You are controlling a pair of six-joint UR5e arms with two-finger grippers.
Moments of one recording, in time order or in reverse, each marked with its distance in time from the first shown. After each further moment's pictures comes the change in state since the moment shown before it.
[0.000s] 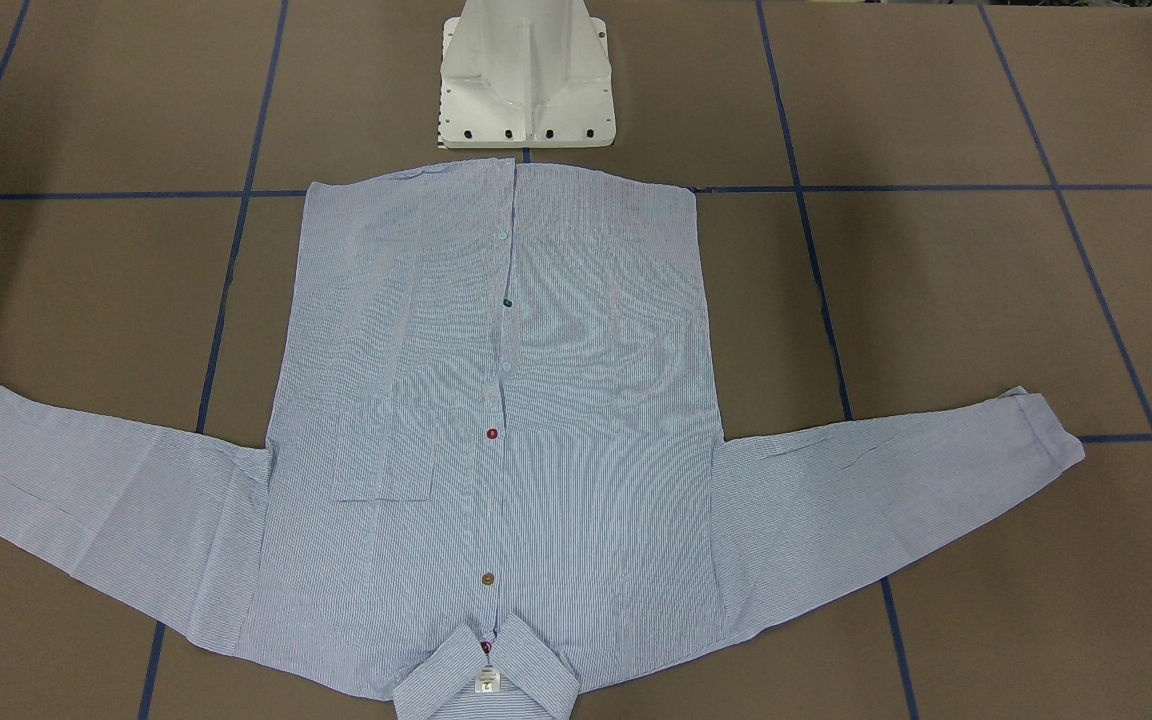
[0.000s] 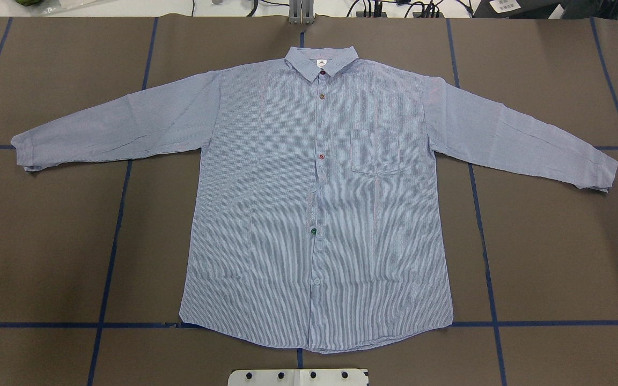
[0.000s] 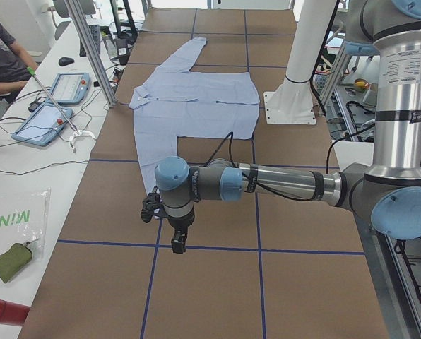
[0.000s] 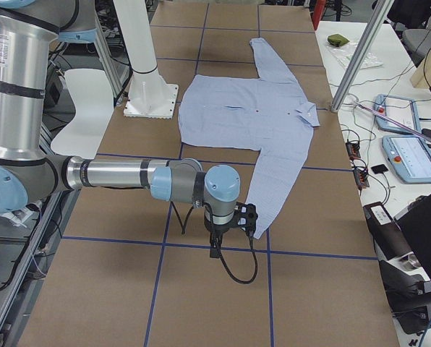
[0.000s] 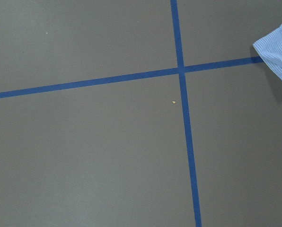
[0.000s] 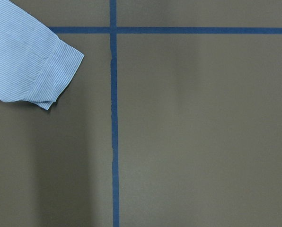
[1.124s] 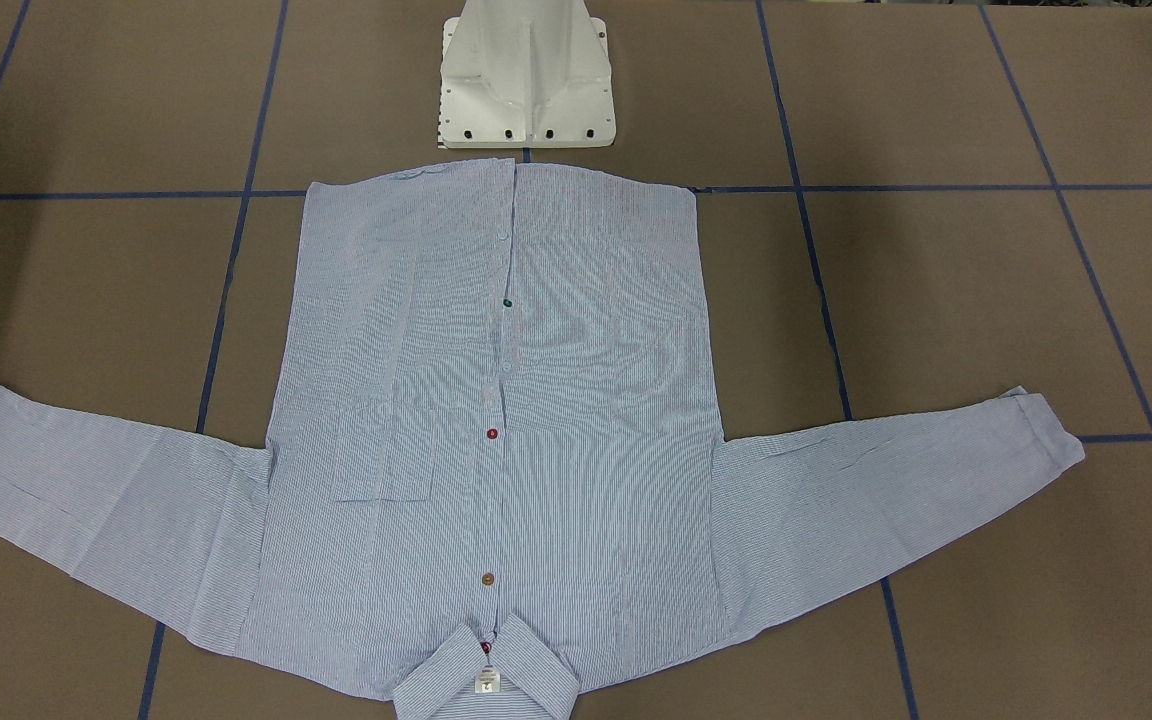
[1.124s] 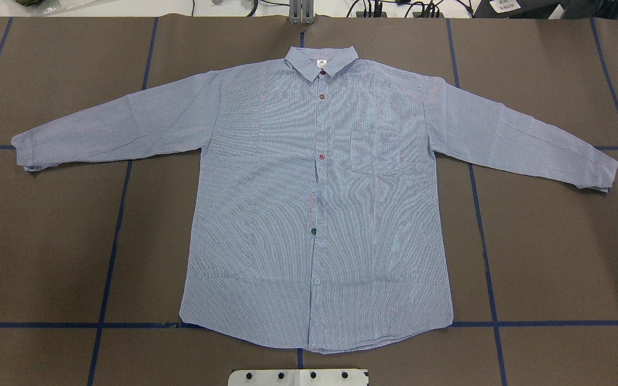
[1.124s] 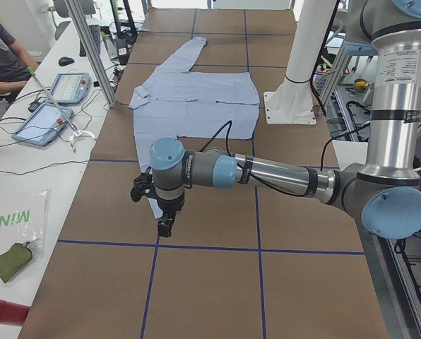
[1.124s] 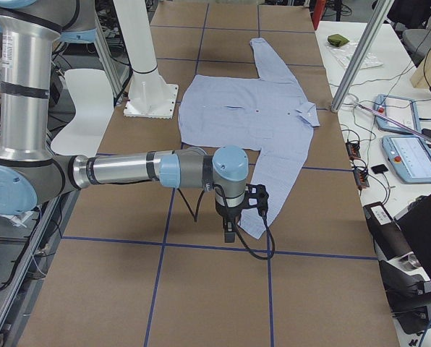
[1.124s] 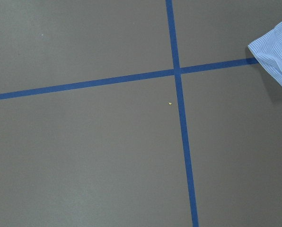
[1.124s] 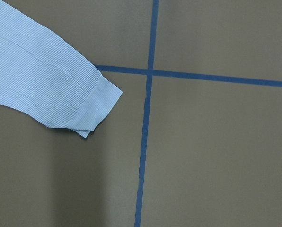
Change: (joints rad) left arm 0.000 -0.058 -0.045 -0.046 -0.004 0.007; right arm -0.023 0.057 0.045 0.030 0.018 -0.001
